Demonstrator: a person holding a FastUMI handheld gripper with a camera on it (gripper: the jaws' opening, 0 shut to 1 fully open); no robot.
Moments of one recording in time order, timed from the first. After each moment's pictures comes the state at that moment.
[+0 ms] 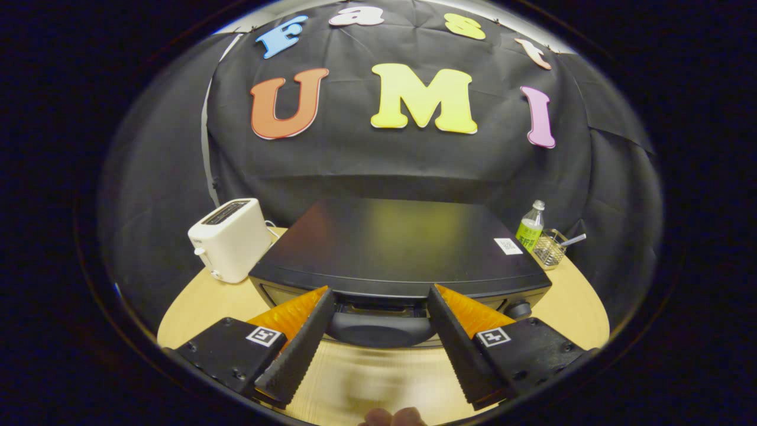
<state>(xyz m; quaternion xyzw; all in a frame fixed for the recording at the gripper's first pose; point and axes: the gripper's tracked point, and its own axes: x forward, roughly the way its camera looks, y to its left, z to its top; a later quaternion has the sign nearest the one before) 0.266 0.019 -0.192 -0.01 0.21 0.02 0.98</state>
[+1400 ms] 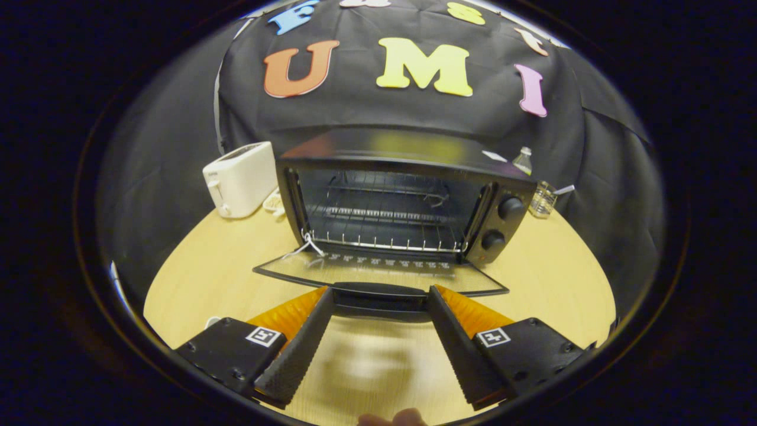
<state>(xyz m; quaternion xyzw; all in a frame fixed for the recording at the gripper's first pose) 0.148 0.024 -0.289 -0.02 0.32 0.02 0.95</state>
